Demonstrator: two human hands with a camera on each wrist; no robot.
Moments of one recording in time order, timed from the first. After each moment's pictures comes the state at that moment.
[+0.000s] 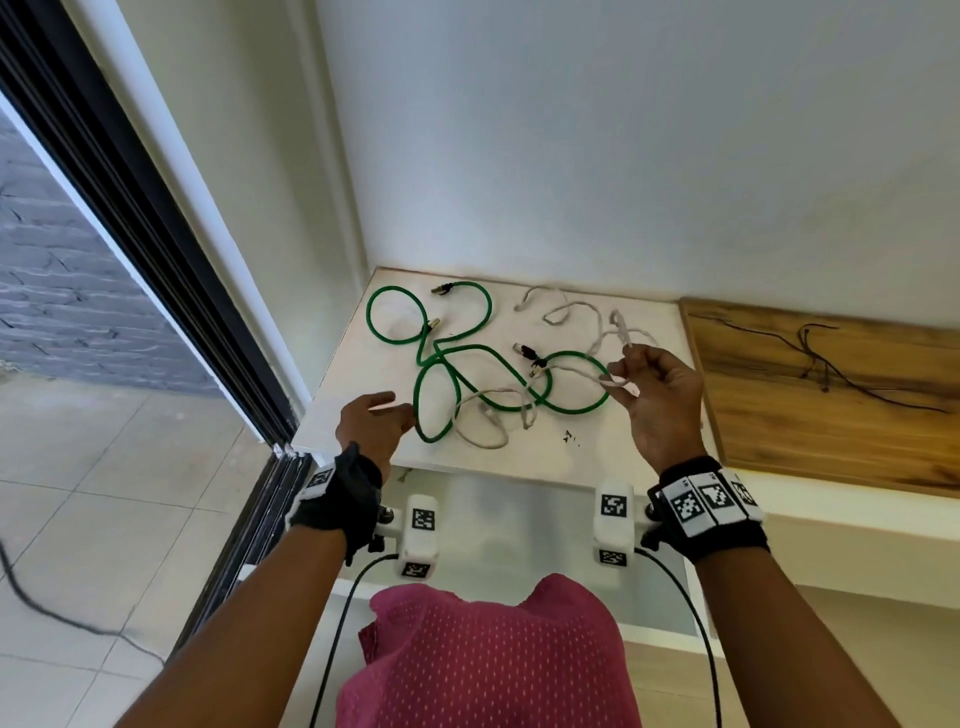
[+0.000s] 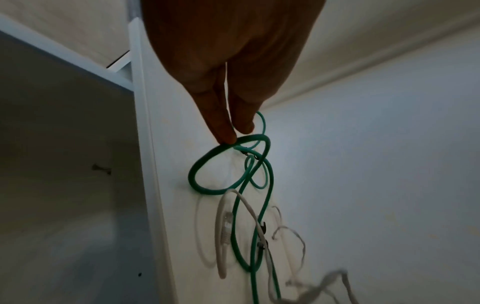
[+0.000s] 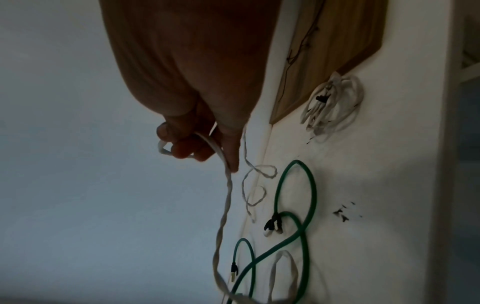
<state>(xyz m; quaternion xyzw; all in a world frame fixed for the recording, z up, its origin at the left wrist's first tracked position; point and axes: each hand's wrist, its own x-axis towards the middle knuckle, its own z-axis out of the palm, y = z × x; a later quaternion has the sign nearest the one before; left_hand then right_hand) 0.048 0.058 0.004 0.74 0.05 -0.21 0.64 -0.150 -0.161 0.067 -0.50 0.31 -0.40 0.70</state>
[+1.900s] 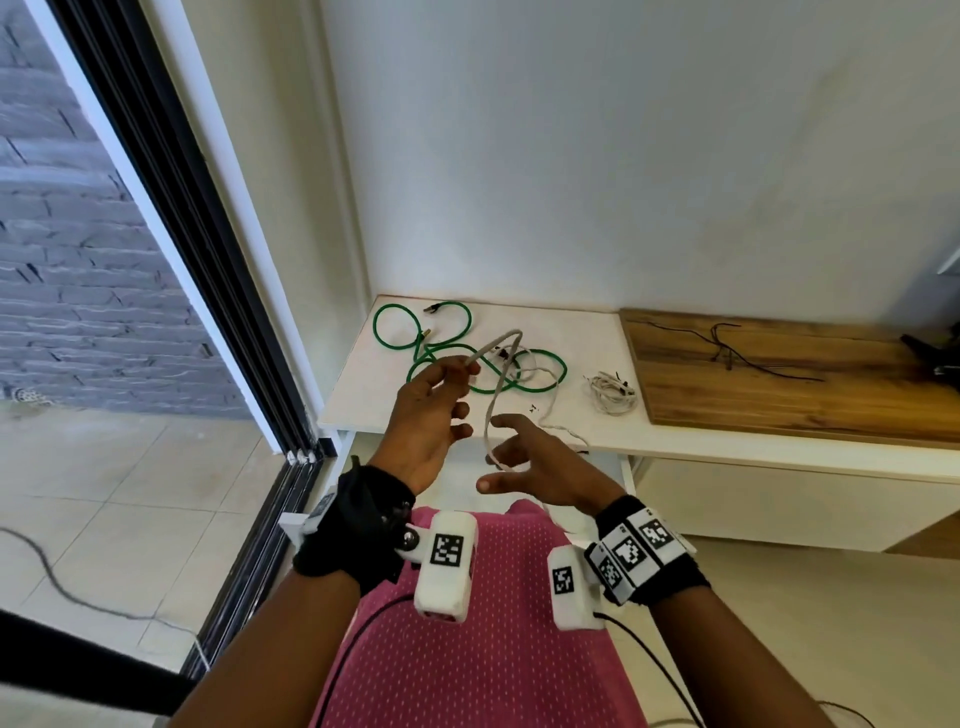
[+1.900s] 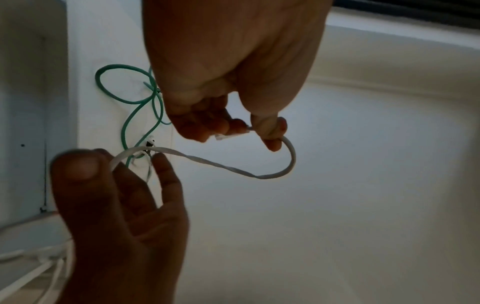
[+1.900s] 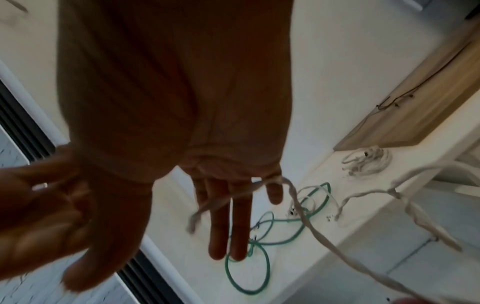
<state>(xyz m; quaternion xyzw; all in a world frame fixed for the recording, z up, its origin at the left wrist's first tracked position) -0.139 0.131 0.169 0.58 -0.17 -0.32 0.72 -0.256 0.015 0.130 -0.85 0.20 0.04 0.48</state>
